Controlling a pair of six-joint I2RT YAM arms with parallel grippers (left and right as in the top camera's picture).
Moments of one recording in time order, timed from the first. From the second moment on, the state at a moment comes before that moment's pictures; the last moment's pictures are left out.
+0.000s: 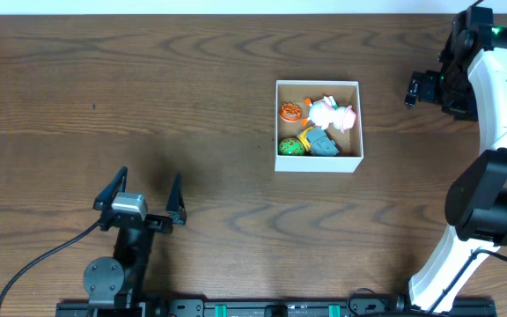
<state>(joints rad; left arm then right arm) -0.03 0.01 0.11 -0.04 0.14 -0.06 -0.17 2.07 1.91 -1.32 0.06 0.18</state>
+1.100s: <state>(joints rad) 0.00 0.01 0.02 -0.10 0.12 0.01 -0.17 2.07 1.91 -1.32 0.06 0.18</state>
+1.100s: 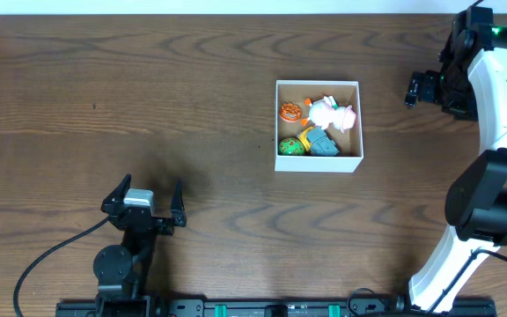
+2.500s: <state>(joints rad) 0.00 0.01 0.02 -0.10 0.12 0.01 -0.07 1.85 1.91 -1.32 0.06 0.18</state>
